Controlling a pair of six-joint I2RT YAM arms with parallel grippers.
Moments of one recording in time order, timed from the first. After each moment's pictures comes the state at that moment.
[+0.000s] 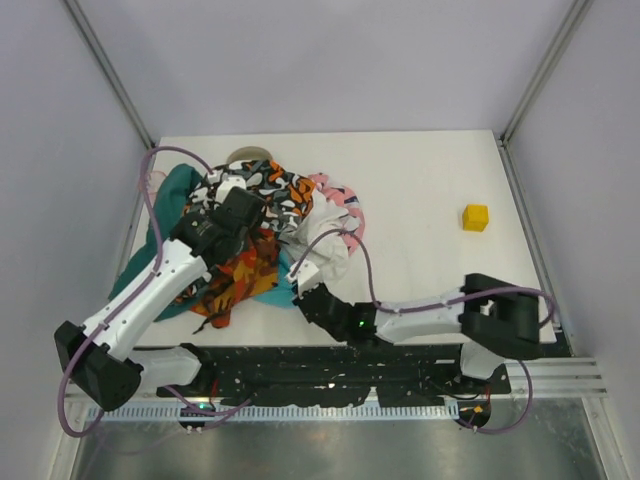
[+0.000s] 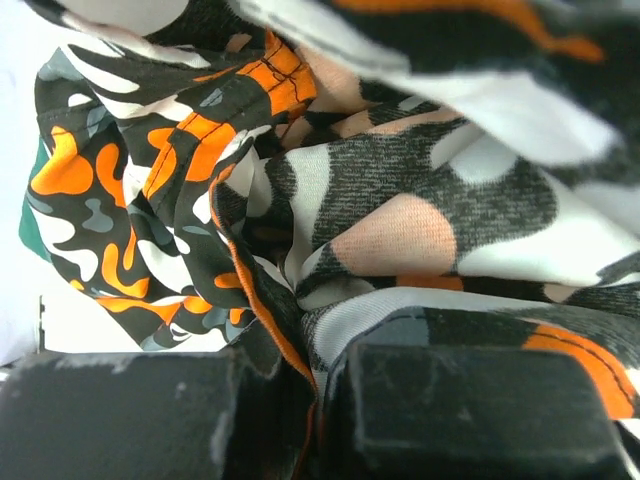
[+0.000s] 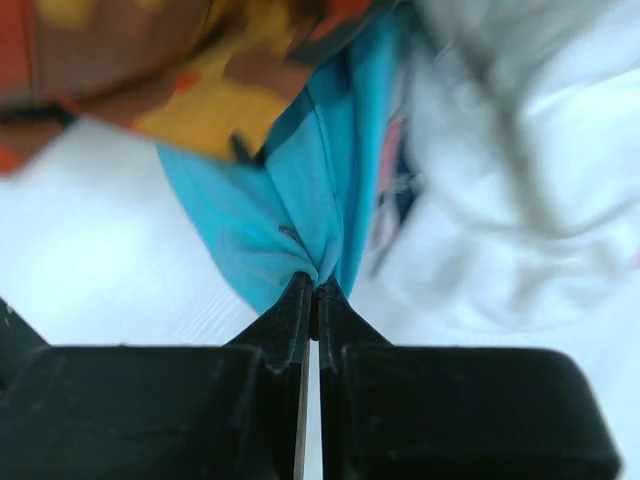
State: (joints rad) left arm -0.59 1.22 1.23 -1.01 -0.59 -0.48; right arm 1.32 1.69 0.77 0.38 0.55 0.27
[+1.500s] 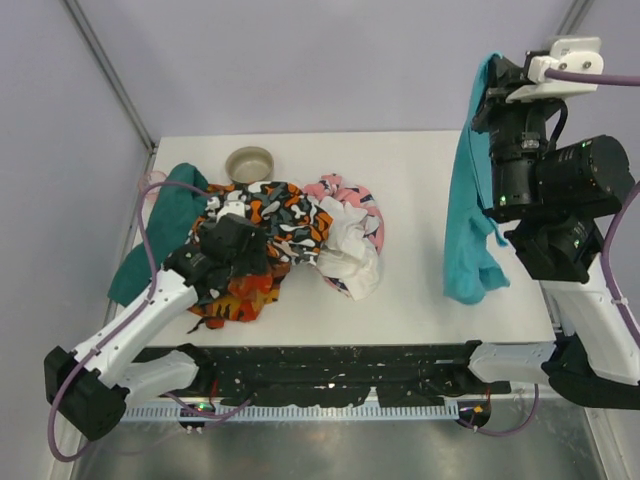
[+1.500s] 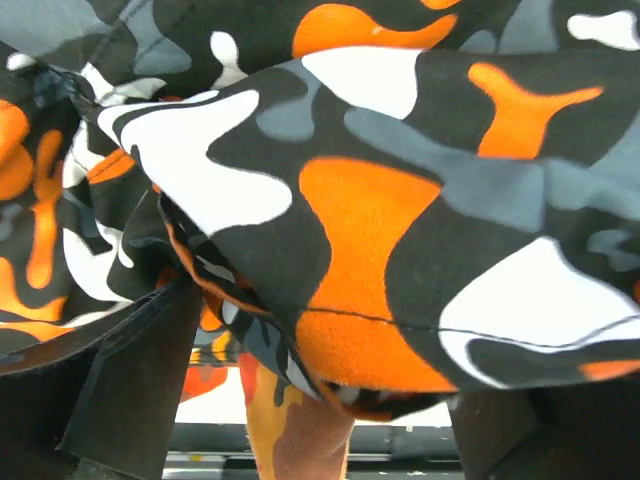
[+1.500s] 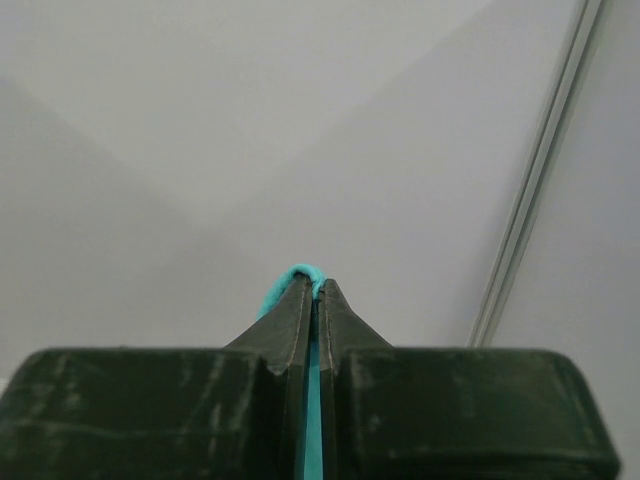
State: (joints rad) left arm -0.58 1.07 0.92 -0.80 -0.40 -0.49; right arm 0.85 1.21 1.93 -0.08 0.78 -0.53
